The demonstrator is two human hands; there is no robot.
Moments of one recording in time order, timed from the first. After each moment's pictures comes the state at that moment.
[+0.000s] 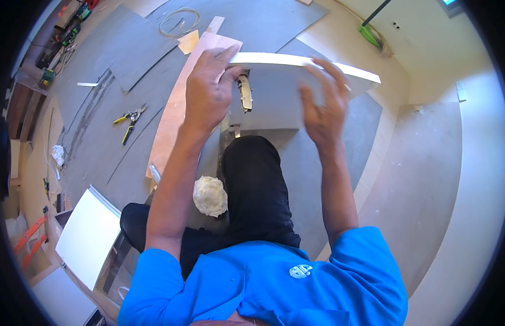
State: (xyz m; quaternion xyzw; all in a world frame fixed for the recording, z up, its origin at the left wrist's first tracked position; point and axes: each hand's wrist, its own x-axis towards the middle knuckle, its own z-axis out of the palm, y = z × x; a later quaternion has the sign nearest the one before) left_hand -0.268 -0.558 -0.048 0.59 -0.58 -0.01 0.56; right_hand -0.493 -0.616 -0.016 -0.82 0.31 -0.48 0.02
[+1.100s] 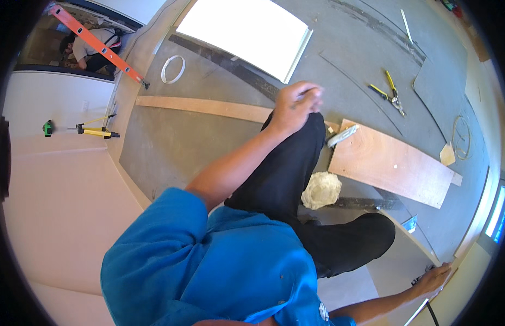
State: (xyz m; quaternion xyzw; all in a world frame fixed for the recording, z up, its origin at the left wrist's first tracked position) left_hand -0.150 -0.126 -0.155 0.68 0.01 0.08 0.73; right_hand -0.366 -0.695 -0.038 -0.89 0.41 -0.20 0.02
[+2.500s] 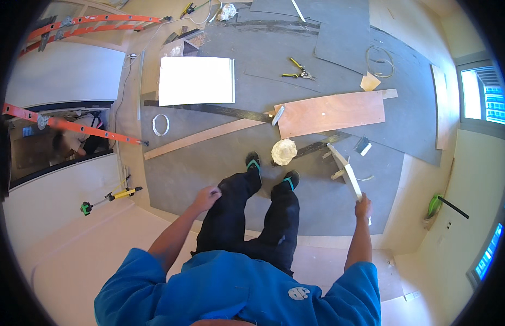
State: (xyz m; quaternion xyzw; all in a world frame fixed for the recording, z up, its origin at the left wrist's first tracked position) left_hand -0.406 -0.012 0.140 0.89 -0.02 -0.34 0.31; right_hand -0.537 -0.698 0.059 -0.90 0.33 0.25 0.14
